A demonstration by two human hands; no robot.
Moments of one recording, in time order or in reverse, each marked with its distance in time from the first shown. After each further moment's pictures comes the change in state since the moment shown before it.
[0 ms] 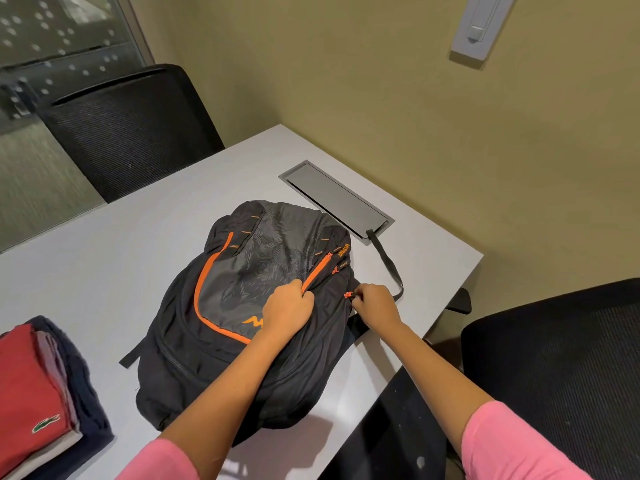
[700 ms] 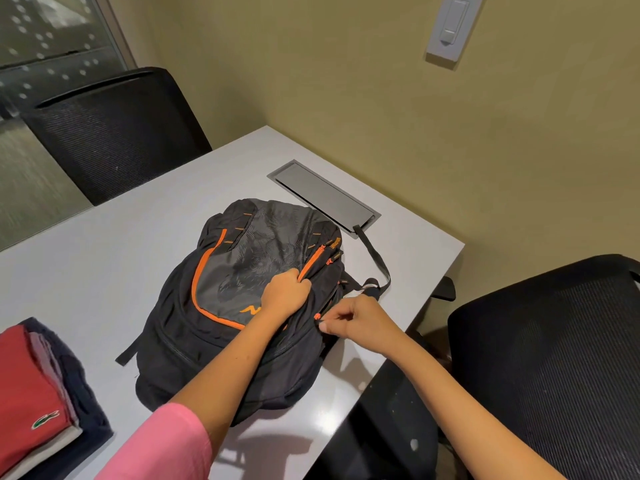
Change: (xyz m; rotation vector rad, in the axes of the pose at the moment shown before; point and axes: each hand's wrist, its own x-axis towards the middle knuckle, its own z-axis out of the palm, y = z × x) left_hand 0.005 -0.002 -0.002 -0.017 -0.103 -0.008; right_hand -0.110 -0.053 -0.051 0.561 -0.234 -0.142
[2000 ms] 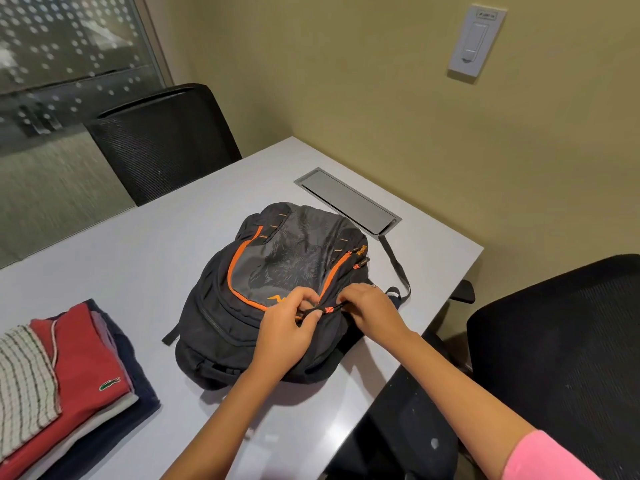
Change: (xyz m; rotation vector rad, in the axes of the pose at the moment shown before) left_hand -0.140 -0.051 -0.032 -0.368 0.305 0.398; right_hand 0.008 0.004 0.040 -0.665 0.220 -0.482
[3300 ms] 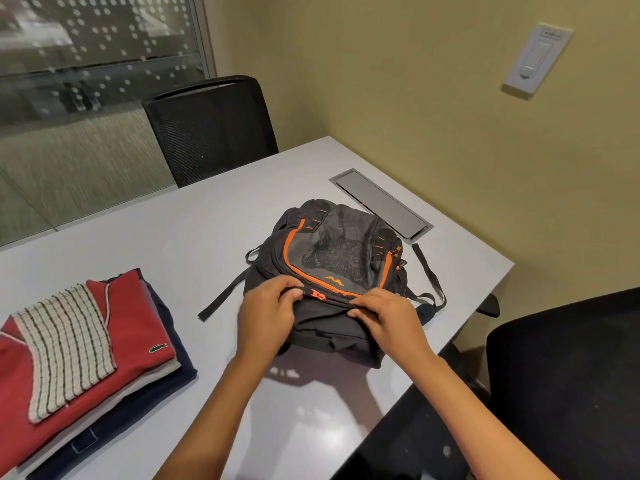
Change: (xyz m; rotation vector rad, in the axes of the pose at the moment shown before) left_hand -0.021 -0.029 -0.084 0.093 0.298 -0.089; right_hand -0.011 -0.091 -0.002 0.106 0.101 0.006
